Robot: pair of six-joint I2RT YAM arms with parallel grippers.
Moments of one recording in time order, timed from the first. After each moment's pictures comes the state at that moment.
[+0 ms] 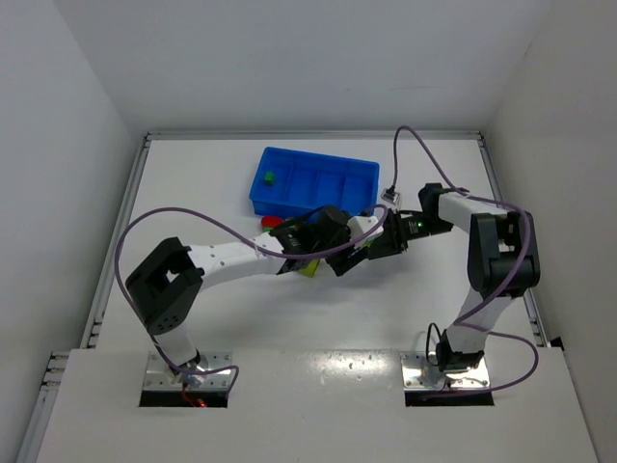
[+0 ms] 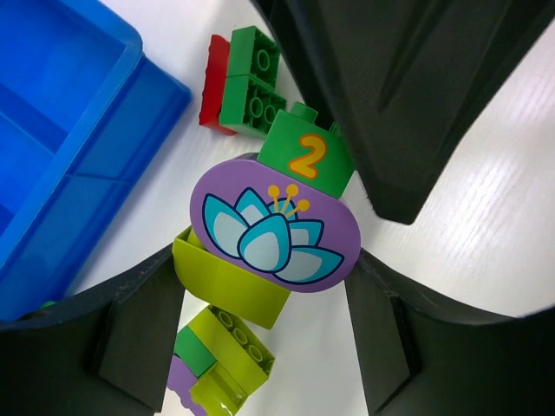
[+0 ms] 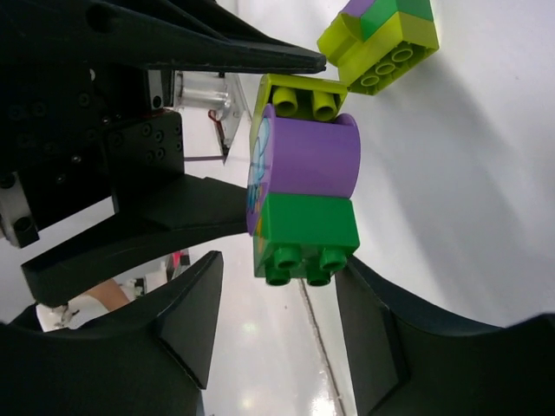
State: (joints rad) left arm -0.95 1.70 1.15 -0.07 0.04 0.20; right arm 0.03 1.82 1.05 -0.89 -1.26 -0.47
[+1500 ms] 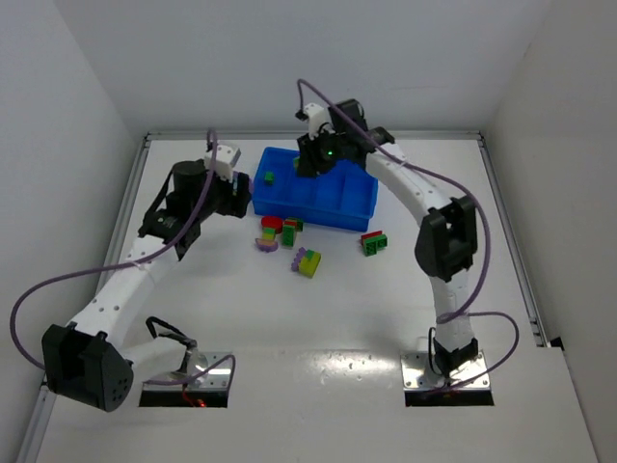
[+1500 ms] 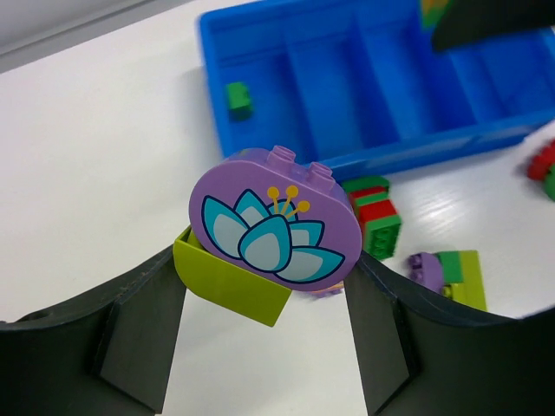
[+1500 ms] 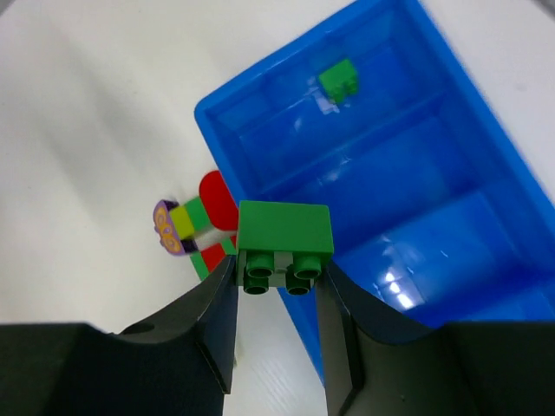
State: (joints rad) left arm -0.31 1.16 0.98 -0.23 0.07 0.06; right arm 0.44 2.06 1.93 -0.56 -0.48 -0.11
